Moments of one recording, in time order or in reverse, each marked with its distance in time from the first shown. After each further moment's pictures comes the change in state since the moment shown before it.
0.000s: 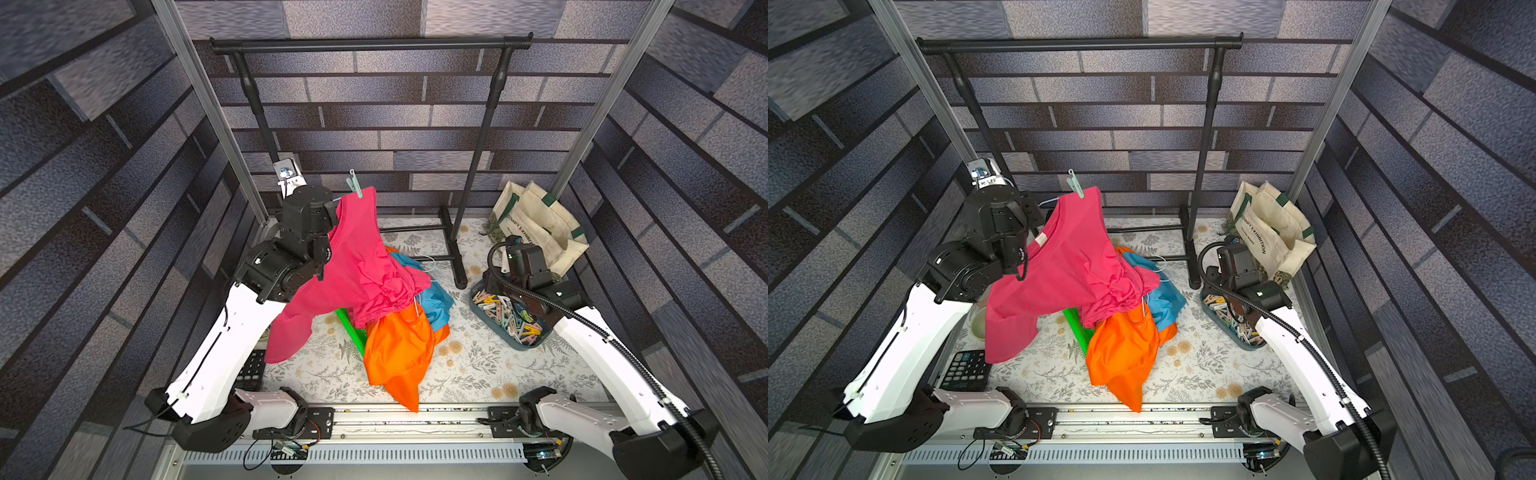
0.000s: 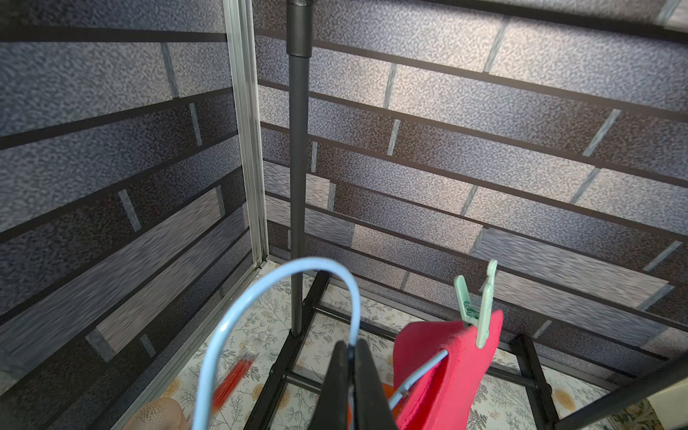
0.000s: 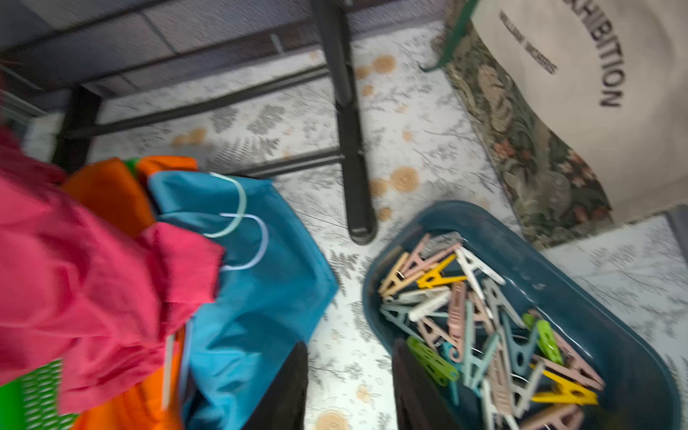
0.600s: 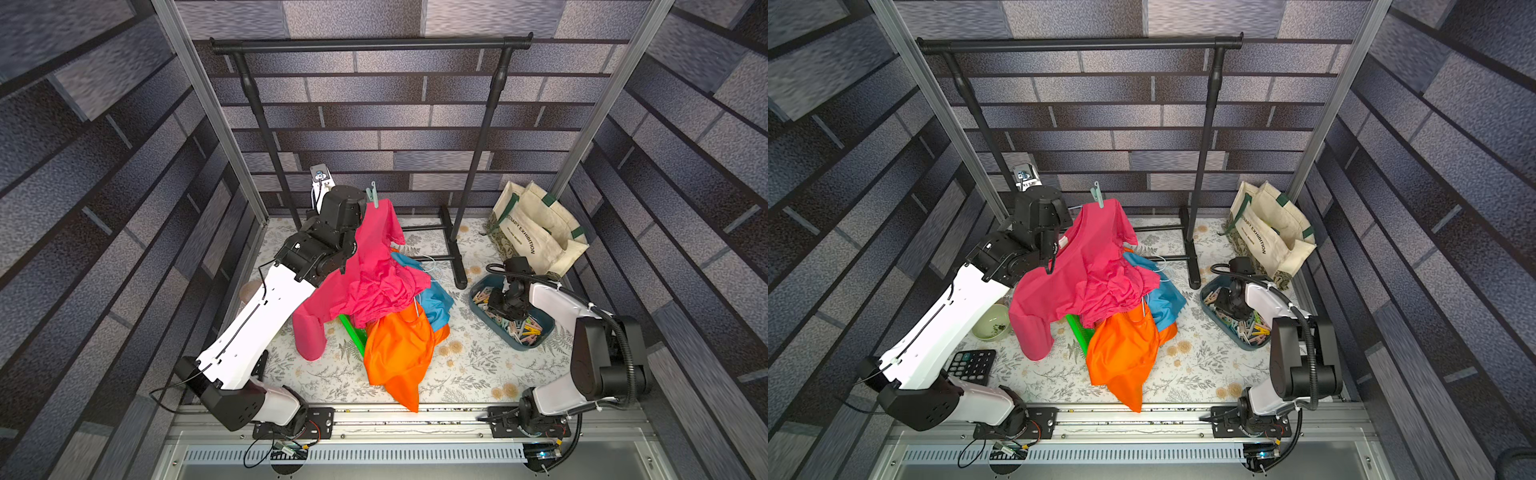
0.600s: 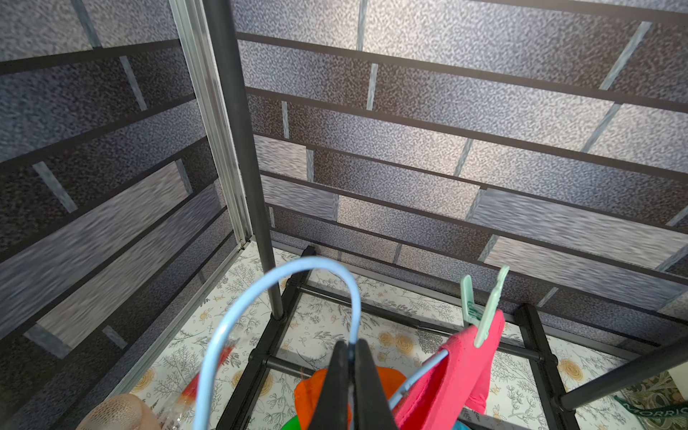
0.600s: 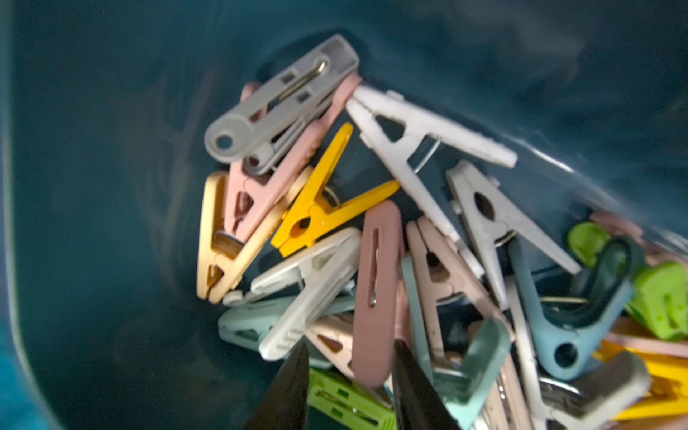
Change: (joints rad) left arm -0.014 0.106 -0.055 0.066 0.045 -0.021; right arm -0.279 0.426 -0.145 0.124 -0.243 0.062
